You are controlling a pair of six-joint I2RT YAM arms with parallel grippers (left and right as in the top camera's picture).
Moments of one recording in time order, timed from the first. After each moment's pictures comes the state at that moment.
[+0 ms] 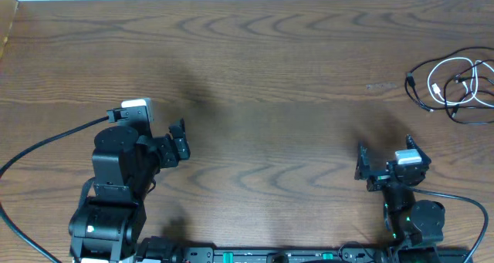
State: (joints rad) left arm -0.11 0.73 0.89 -0.77 -0.03 -0.22; right arm 0.10 0.01 0.01 -0.07 -0.02 -0.06
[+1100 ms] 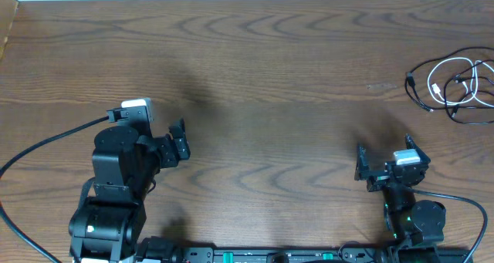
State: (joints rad) left arm -0.11 0.73 0.89 -0.77 -0.03 -0.22; right arm 0.08 0.01 0.01 -0.07 -0.05 -0.08
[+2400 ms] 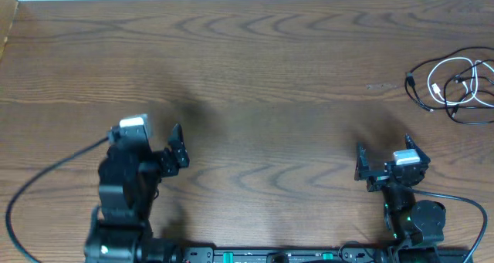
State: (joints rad) left arm -0.07 0.51 0.59 -0.52 -0.03 -0.22; right arm 0.08 0.01 0.01 -0.07 -0.05 -0.08
